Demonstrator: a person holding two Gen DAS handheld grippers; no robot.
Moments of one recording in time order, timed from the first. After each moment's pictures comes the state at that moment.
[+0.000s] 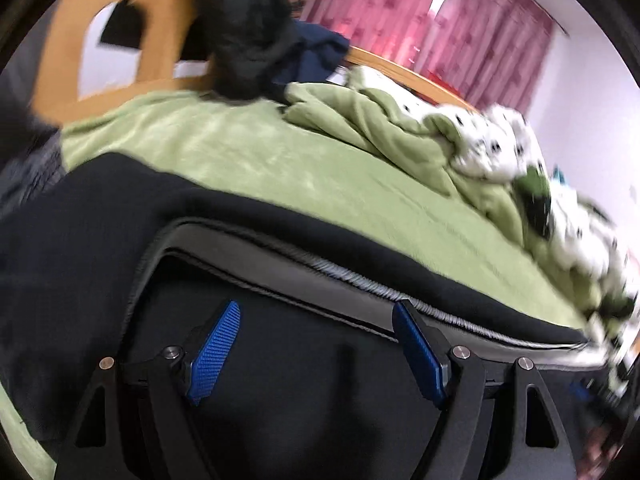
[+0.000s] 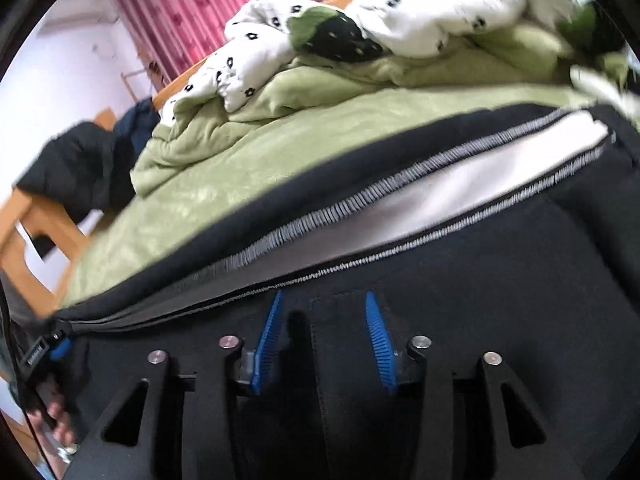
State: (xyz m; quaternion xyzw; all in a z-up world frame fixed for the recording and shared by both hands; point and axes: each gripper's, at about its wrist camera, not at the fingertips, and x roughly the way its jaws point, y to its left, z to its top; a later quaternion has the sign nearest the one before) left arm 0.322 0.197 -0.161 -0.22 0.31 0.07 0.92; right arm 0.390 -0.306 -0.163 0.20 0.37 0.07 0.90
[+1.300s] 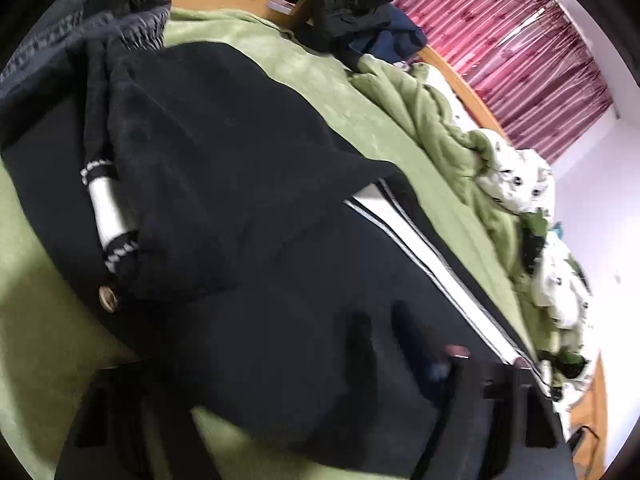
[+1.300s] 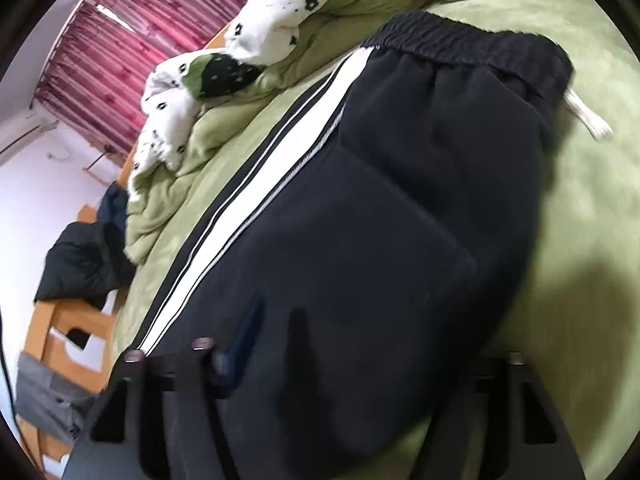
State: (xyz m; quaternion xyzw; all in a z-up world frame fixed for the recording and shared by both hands) left arm 0.260 0.244 -0.203 -0.35 0.35 0.10 0.86; right arm 0.320 -0.420 -0.198 0.36 0.38 -0.02 0.85
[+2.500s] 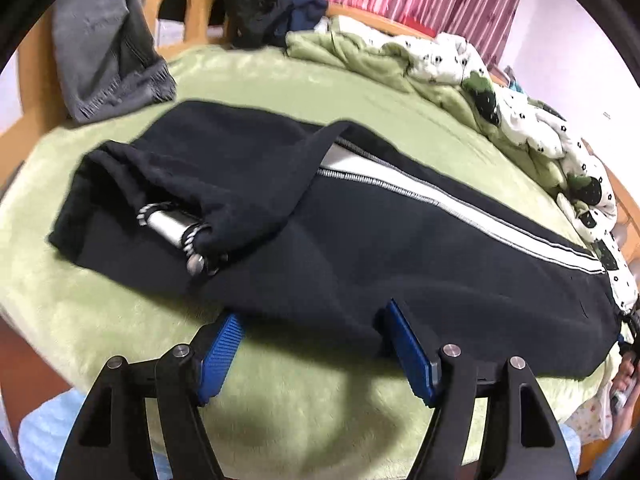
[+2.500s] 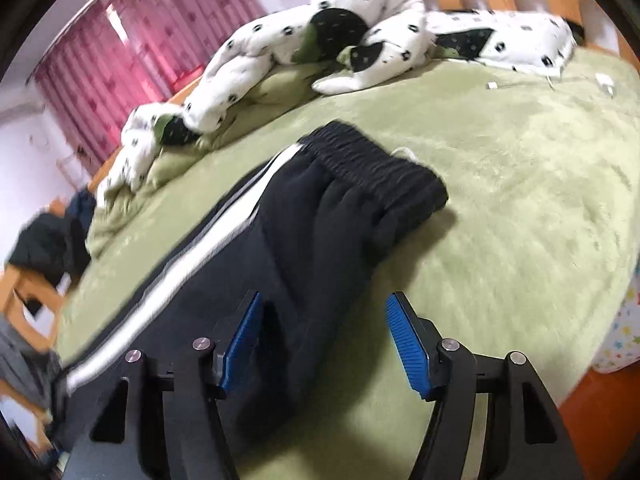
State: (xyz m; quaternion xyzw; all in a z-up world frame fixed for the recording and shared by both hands) left arm 0.014 0.123 -0.163 -0.15 0.39 0.05 0.91; right arm 0.067 -0.568 -0.175 0.30 0.31 -0.10 0.89
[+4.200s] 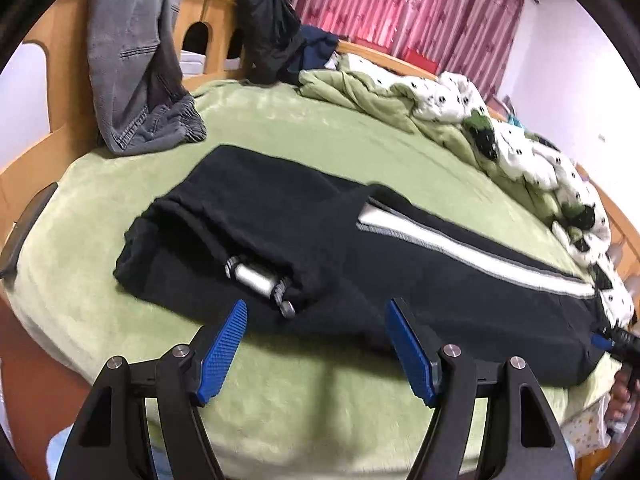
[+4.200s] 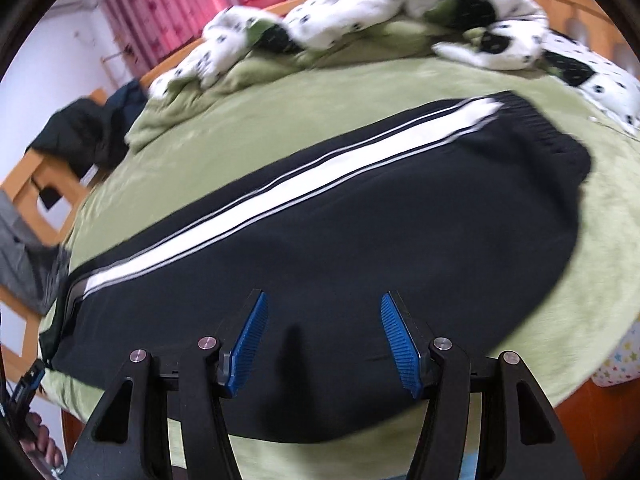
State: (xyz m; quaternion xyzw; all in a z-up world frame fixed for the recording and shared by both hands) left arm -0.001 0.167 -0.132 -0.17 0.34 0.06 0.92; right arm 0.076 -0.360 -0.144 0.15 0.43 0.01 0.89
